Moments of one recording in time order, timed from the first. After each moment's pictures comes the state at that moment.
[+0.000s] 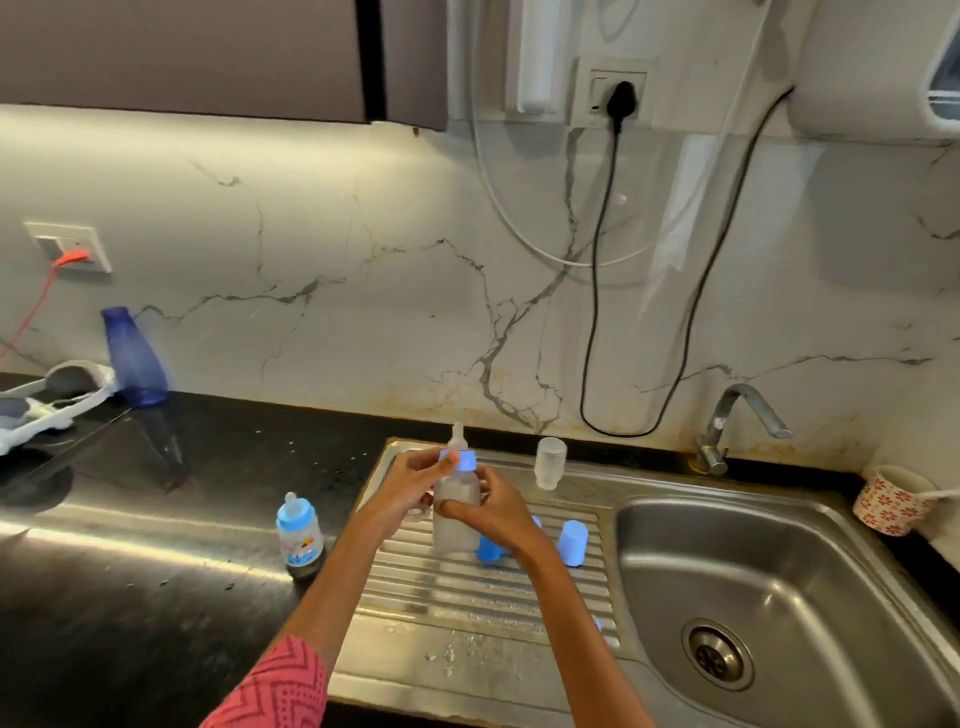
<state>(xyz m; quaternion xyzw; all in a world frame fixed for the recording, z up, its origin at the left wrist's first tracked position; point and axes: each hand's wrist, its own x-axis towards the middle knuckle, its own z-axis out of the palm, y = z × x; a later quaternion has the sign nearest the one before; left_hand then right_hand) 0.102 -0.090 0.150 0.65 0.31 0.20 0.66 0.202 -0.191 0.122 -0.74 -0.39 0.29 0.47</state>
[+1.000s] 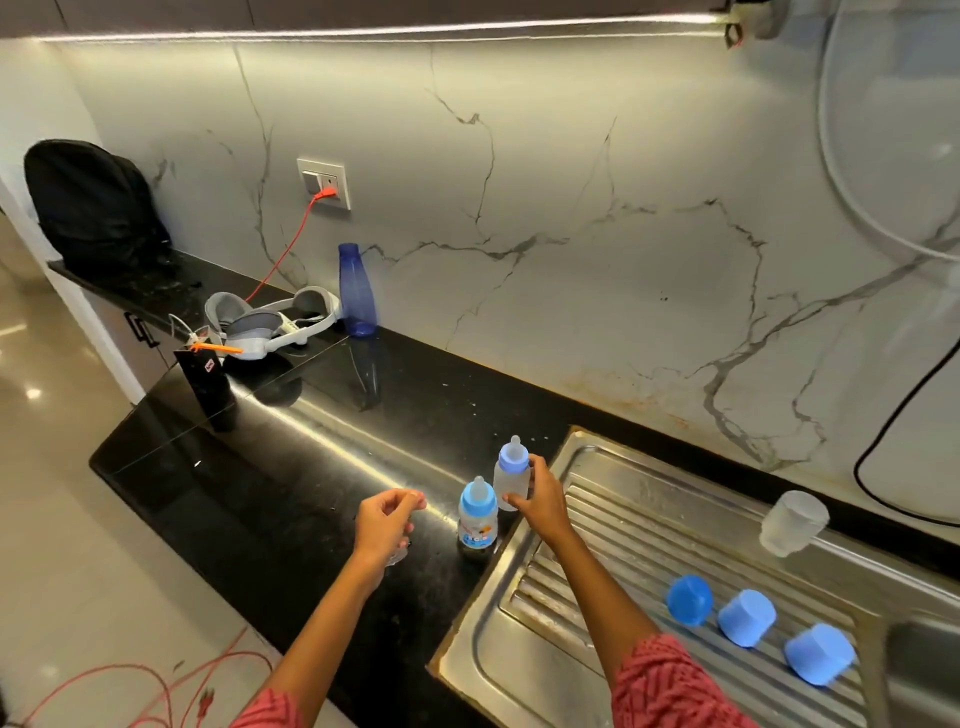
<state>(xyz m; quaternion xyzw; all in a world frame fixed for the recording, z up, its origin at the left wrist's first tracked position) -0.081 0.040 0.041 0.47 0.57 0.40 0.54 0.138 0.041 -0.006 -0.71 -0.47 0.31 0.42</state>
